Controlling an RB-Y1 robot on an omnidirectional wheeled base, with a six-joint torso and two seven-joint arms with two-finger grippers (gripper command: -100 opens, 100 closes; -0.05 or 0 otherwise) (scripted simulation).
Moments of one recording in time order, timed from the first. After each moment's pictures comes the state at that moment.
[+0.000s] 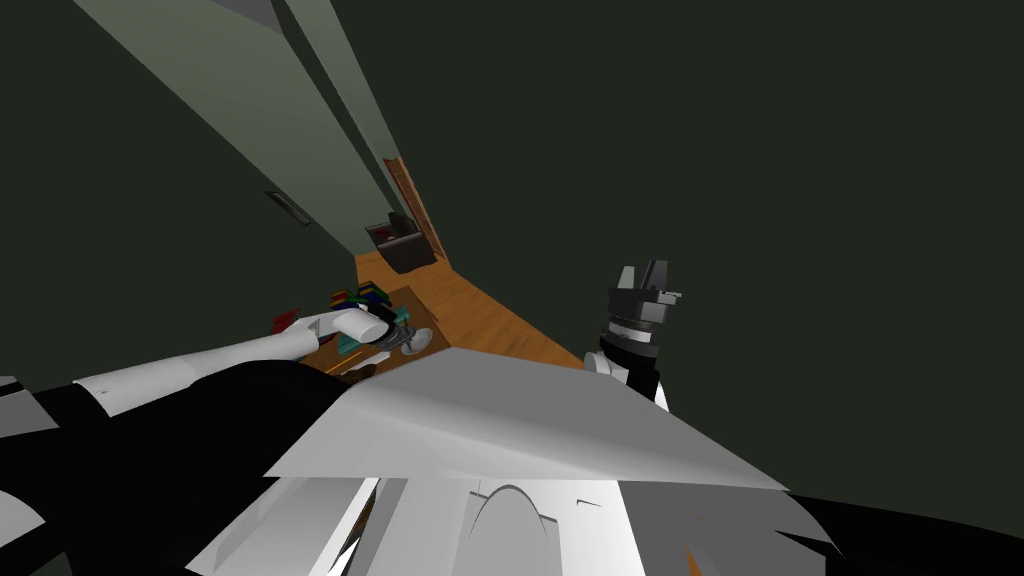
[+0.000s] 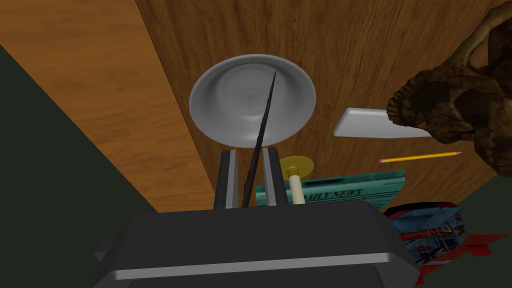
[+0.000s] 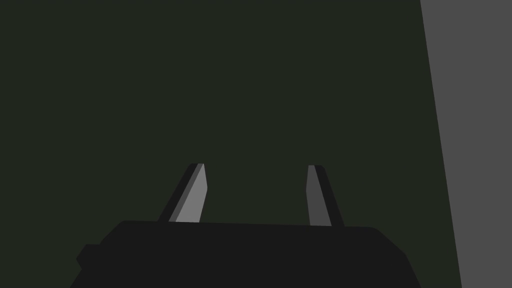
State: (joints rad) left arm 0.54 1.43 -0.10 -1.76 1.05 0.89 -0.37; right arm 0.46 0.01 0.03 -2.38 0.09 -0.51 -0.05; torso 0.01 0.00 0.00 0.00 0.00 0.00
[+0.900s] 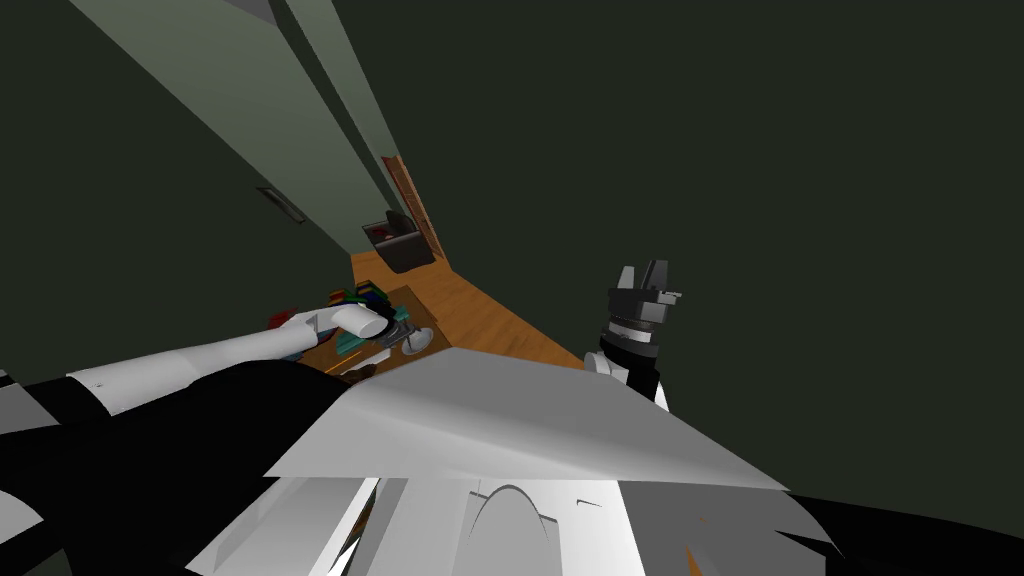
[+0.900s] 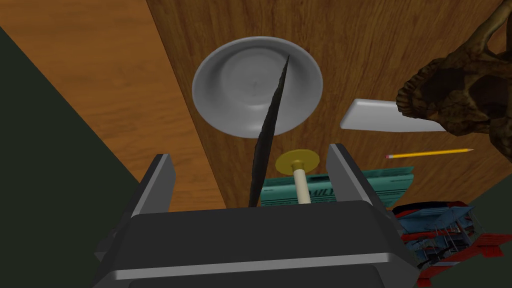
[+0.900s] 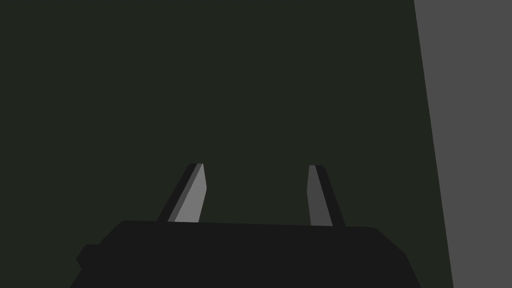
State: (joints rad) left arm 0.53 1.45 -0.08 -1.75 1.08 0.90 -0.38; right arm 0.46 0.01 0.03 -2.38 0.09 -0.51 -0.05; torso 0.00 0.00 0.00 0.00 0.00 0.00
